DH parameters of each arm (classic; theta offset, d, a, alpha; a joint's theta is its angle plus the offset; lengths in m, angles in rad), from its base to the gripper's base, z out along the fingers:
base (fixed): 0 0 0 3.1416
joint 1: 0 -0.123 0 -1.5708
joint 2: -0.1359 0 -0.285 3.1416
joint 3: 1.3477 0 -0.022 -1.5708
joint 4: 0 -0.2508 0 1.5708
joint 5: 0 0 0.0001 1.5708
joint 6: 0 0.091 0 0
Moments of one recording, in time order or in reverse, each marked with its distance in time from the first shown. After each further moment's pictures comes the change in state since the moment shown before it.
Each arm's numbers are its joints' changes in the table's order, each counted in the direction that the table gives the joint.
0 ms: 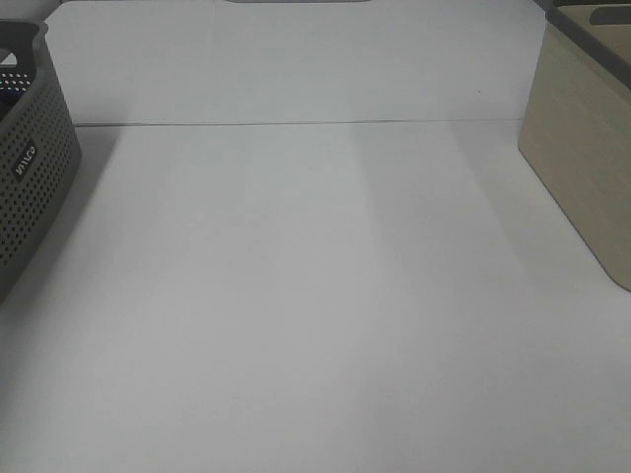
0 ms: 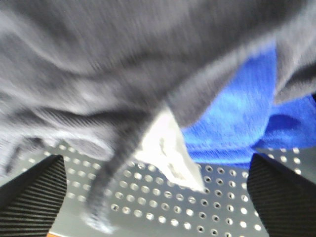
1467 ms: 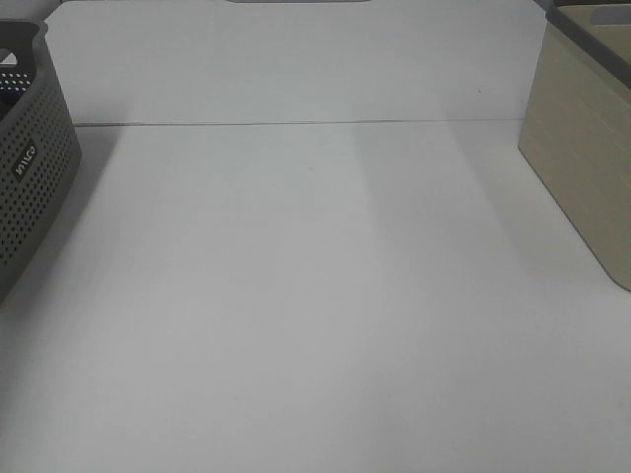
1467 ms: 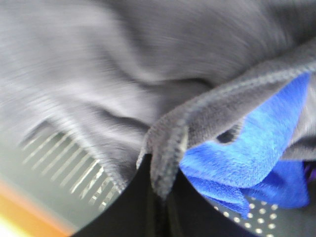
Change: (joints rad) left arm 0.012 0.059 -0.001 0.100 -0.048 -0.327; right arm 0.000 0.000 0.000 0.000 0.000 0.000
